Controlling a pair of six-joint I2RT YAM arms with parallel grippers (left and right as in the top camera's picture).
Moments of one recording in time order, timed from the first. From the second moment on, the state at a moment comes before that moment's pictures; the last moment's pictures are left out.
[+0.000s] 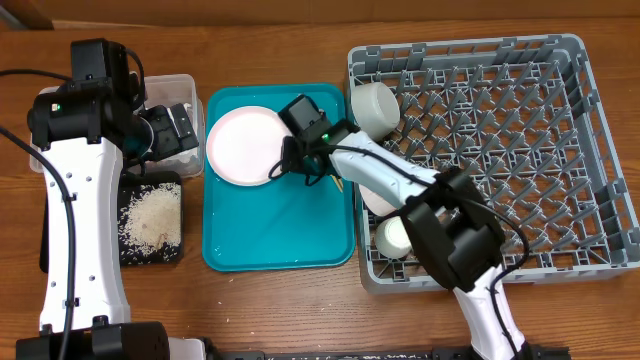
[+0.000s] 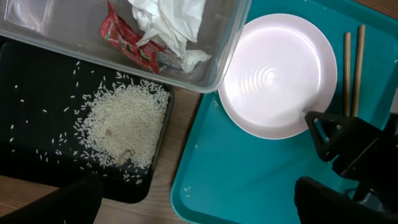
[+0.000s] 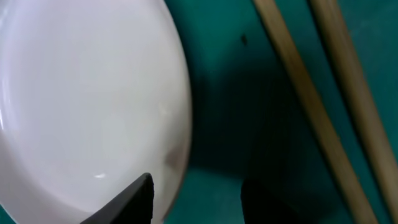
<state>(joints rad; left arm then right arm) 0.13 1.58 1.68 -1.33 0.00 -0.28 0.69 2.26 1.69 -0.53 -0.09 0.75</state>
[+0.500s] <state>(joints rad) 0.13 1.58 1.68 -1.33 0.00 -0.28 0.70 2.26 1.72 -0.77 -0.02 0.75</state>
